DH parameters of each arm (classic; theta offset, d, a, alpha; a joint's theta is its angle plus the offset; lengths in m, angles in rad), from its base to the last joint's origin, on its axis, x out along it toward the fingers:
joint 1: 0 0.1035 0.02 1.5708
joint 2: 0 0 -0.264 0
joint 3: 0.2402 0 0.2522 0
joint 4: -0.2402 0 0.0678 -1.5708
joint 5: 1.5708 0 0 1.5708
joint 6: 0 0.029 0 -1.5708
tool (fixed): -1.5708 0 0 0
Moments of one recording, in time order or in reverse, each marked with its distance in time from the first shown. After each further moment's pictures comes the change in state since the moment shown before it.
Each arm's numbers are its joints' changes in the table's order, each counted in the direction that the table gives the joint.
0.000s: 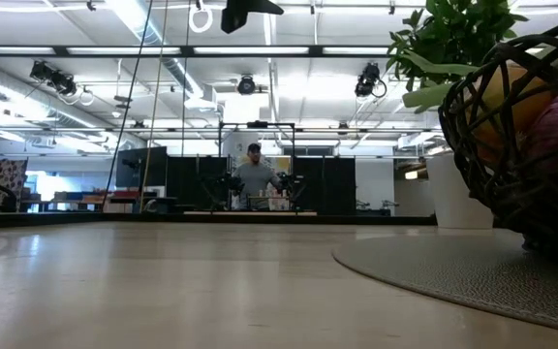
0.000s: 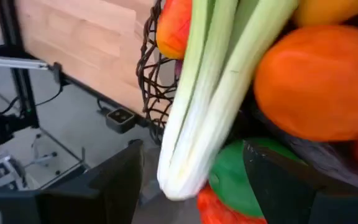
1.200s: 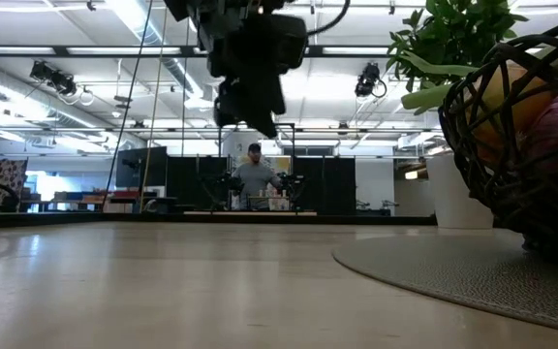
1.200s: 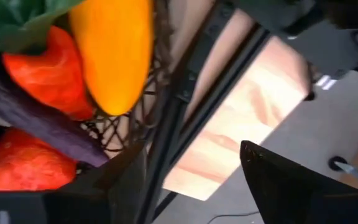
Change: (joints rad) left arm -0.357 -0.227 -0.382 0.161 0.054 -0.066; right arm 0.266 0.132 -0.112 -0.514 0.436 0.063
